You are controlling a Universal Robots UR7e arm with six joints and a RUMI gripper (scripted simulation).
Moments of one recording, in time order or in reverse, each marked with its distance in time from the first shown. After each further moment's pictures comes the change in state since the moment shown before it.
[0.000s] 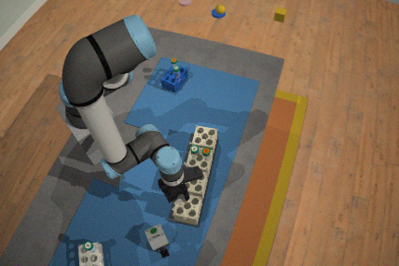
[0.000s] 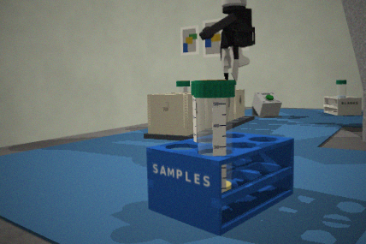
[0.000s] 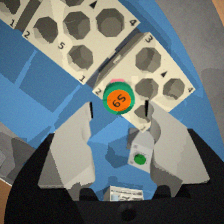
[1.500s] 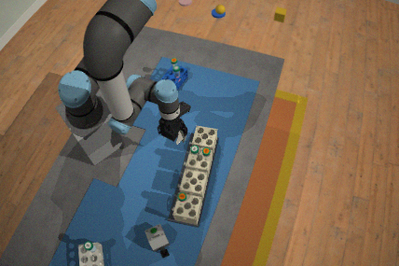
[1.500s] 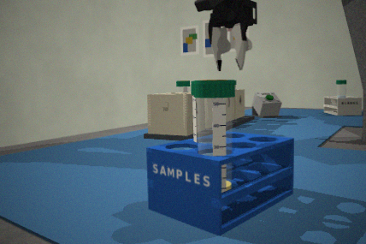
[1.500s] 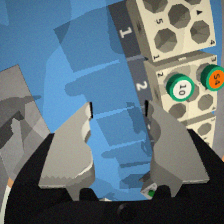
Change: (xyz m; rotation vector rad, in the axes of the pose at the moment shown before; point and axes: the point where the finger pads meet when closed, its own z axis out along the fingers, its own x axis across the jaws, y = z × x) arm -0.226 -0.116 -0.023 0.005 -0.005 -0.486
